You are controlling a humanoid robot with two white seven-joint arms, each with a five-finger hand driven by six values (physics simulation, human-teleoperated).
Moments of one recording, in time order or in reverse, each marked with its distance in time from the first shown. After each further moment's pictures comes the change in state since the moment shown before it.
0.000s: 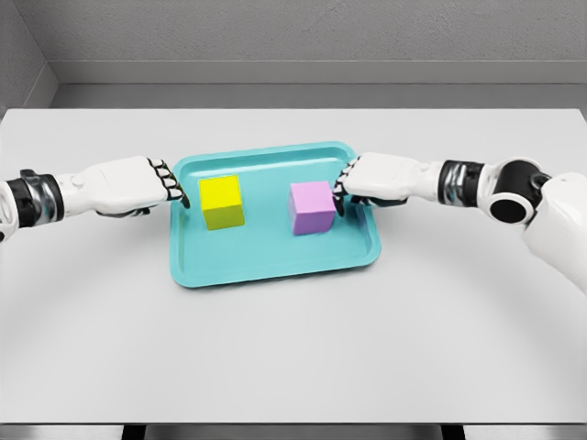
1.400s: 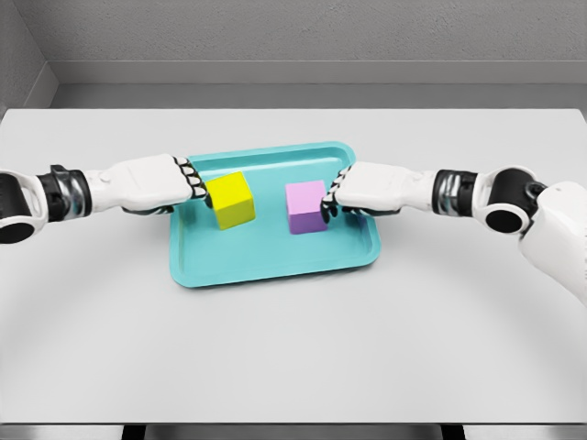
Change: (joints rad) left arm -0.021 -0.087 0.001 0.014 0.002 0.000 -0.053; right arm 0.034 0.002 -0.006 -0.071 0.011 -0.002 0.001
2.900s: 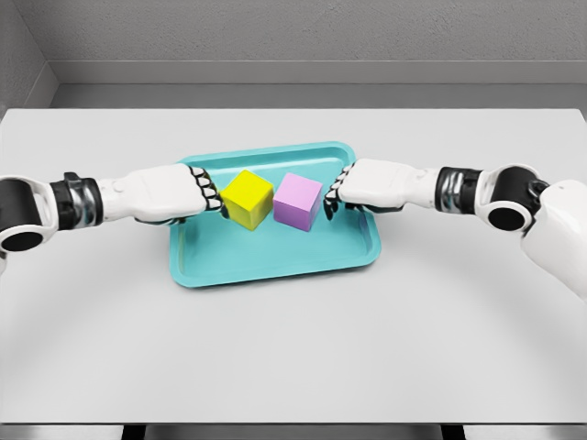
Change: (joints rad) left arm 0.028 0.003 0.003 -0.088 0.011 -0.001 -0.037; right arm -0.003 0.002 -0.011 0.016 0.002 0.000 0.001
